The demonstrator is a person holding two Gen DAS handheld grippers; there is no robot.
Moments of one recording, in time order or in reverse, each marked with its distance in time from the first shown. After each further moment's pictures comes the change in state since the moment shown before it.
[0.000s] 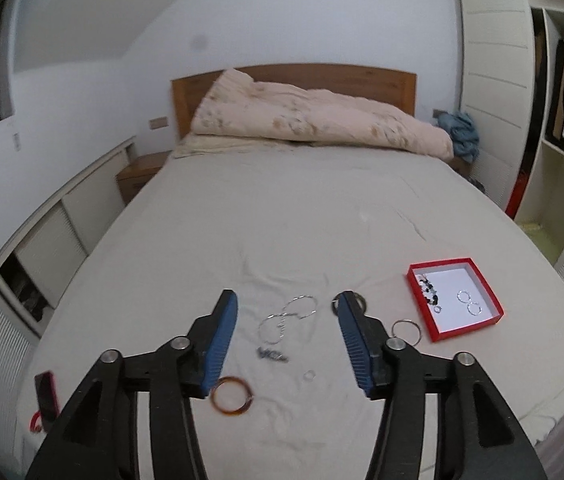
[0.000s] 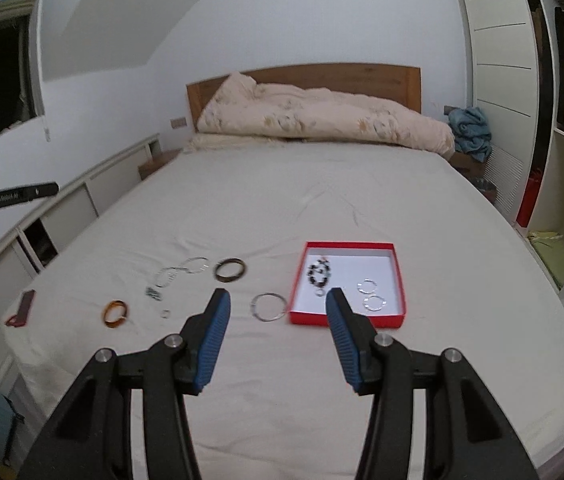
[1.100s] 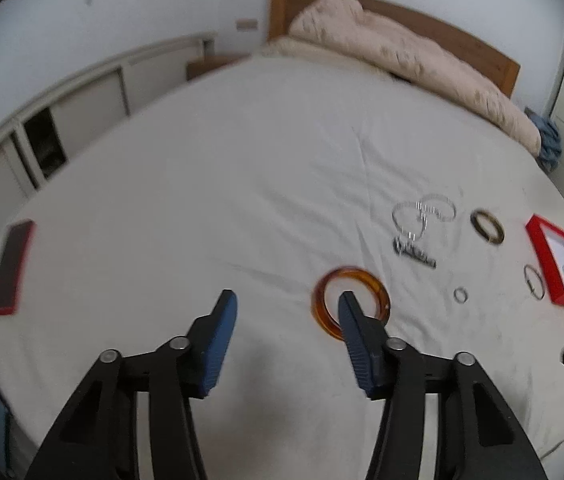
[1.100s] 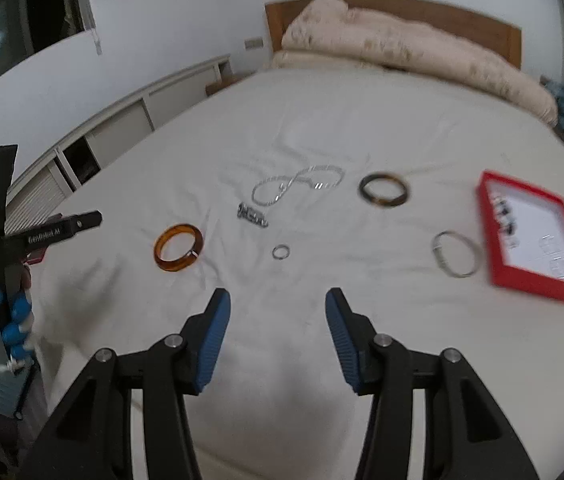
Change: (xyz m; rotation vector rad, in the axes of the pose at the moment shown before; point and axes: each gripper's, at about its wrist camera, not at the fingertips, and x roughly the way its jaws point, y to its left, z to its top) left arm 0.166 0.146 -0.188 -0.276 0.238 0.112; right arm 0.216 0.185 -0.093 -0.120 0.266 0.214
